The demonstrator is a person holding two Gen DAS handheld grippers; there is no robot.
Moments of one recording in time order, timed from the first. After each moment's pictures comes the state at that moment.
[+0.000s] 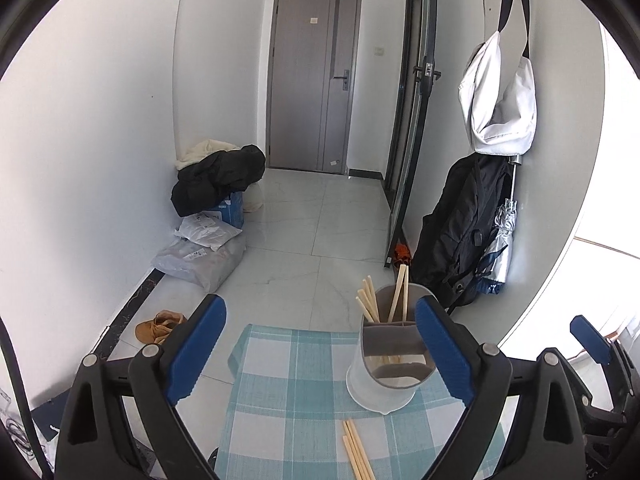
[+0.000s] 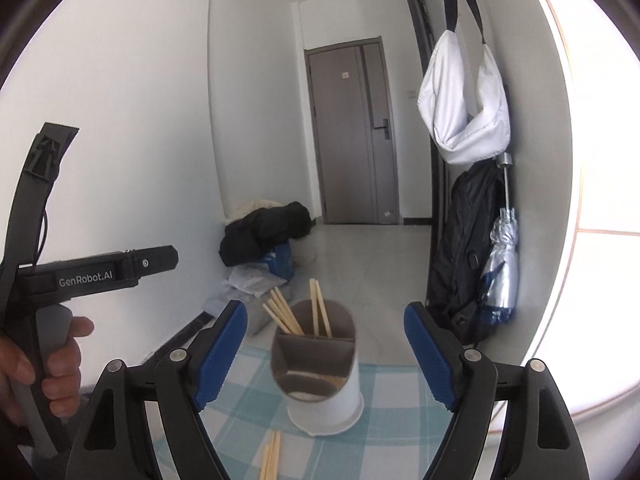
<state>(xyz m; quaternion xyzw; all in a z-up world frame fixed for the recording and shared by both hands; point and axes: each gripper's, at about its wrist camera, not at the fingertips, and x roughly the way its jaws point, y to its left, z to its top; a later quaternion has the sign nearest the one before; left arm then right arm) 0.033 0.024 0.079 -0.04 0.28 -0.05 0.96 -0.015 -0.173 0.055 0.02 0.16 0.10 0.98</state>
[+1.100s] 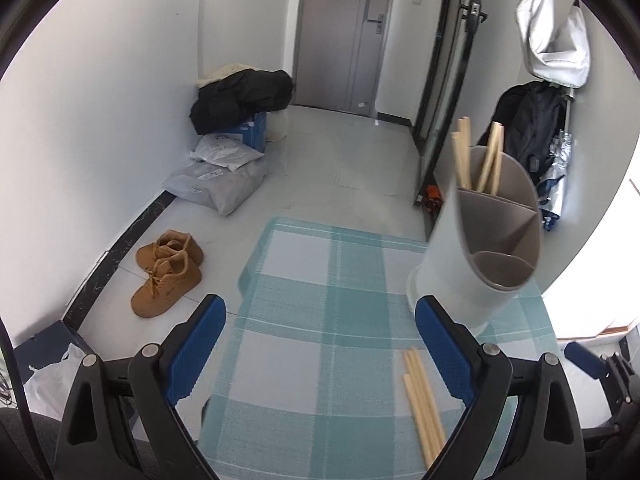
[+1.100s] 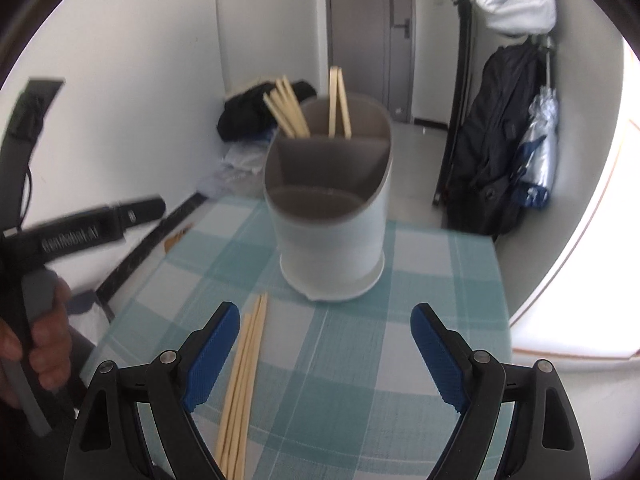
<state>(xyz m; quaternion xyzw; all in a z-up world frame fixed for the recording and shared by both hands) 0.047 0.060 -0.049 -0.06 0.37 -0.01 0.93 0.013 -0.139 -0.083 -0.03 0.35 0.11 0.93</state>
